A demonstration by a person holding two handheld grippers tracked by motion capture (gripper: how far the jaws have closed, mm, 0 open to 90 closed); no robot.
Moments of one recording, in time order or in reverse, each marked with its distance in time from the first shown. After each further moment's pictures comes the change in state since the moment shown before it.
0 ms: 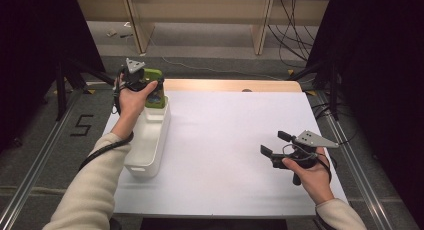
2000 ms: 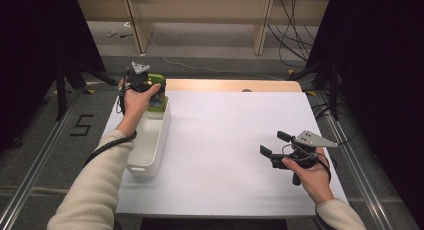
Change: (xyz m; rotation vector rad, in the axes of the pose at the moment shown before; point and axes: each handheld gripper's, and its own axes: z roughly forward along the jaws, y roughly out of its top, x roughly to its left) left arm 0.003 -0.015 0.025 0.094 0.016 0.002; right arm 0.000 0.000 0.001 0.005 0.006 0.002
